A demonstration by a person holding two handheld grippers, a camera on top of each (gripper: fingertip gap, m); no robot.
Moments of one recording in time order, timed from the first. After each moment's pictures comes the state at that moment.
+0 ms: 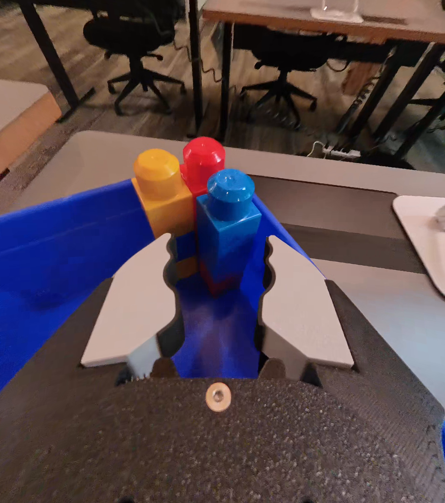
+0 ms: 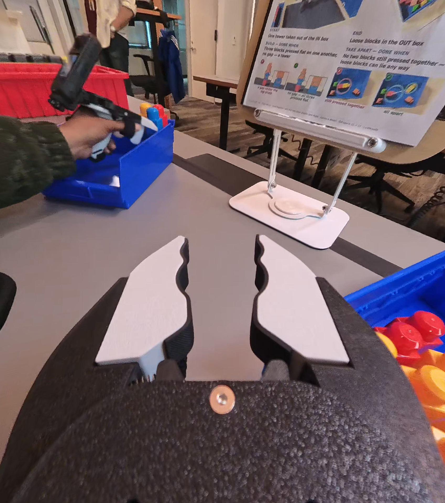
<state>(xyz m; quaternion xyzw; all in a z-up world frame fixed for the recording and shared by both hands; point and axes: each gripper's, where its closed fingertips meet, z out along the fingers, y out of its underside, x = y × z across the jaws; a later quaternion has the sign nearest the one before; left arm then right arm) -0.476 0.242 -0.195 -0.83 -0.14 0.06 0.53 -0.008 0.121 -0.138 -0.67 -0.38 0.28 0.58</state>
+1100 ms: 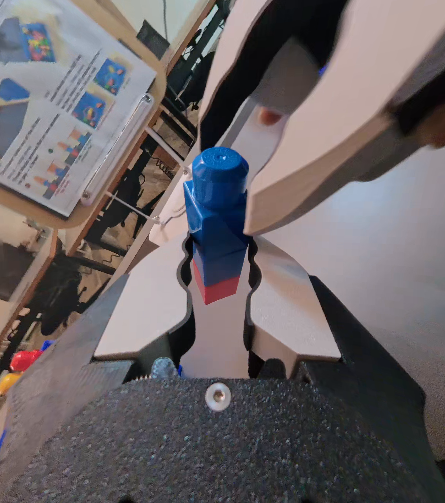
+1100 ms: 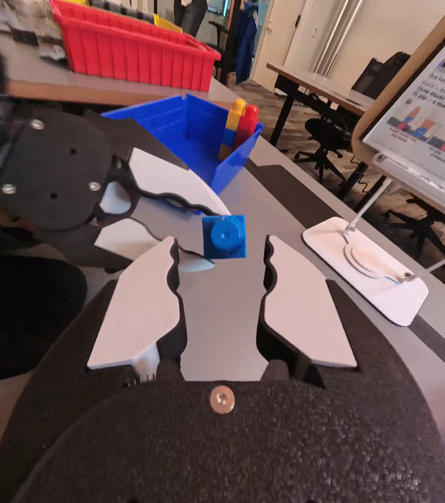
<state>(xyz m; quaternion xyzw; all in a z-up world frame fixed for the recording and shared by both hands) -0.139 0.068 -0.172 -0.69 0.43 0.11 0.57 -0.124 0.048 -0.135 -0.61 -0.51 0.26 0.54</state>
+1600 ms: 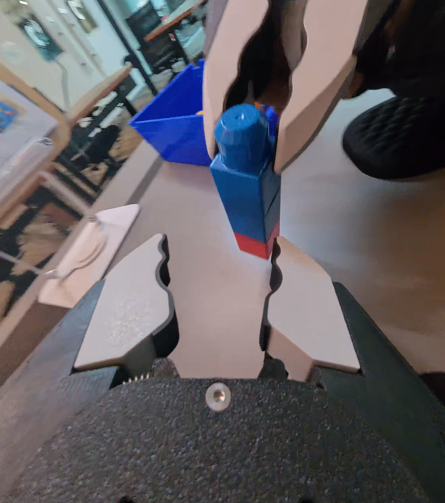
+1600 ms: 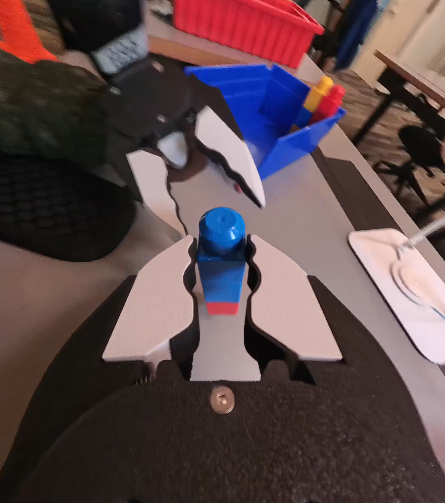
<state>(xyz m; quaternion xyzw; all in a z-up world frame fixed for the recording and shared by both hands) -0.108 0.037 -0.188 -0.64 0.51 -0.12 0.57 -0.086 0.021 -0.153 -0.53 -0.64 0.31 0.46</state>
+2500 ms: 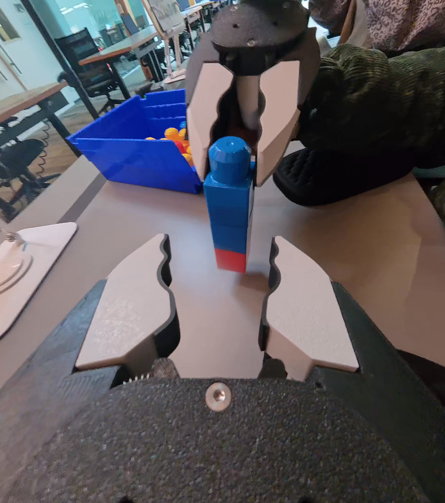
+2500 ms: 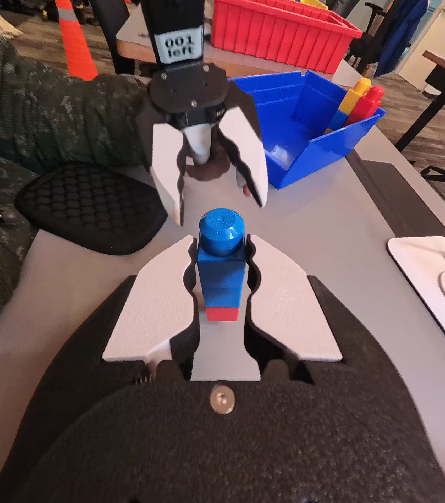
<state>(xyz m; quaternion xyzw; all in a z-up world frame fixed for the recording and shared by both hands) -0.103 0.007 -0.180 -0.62 0.52 -0.26 0.53 -0.078 0.008 -0.158 -0.52 -0.65 0.37 0.42</state>
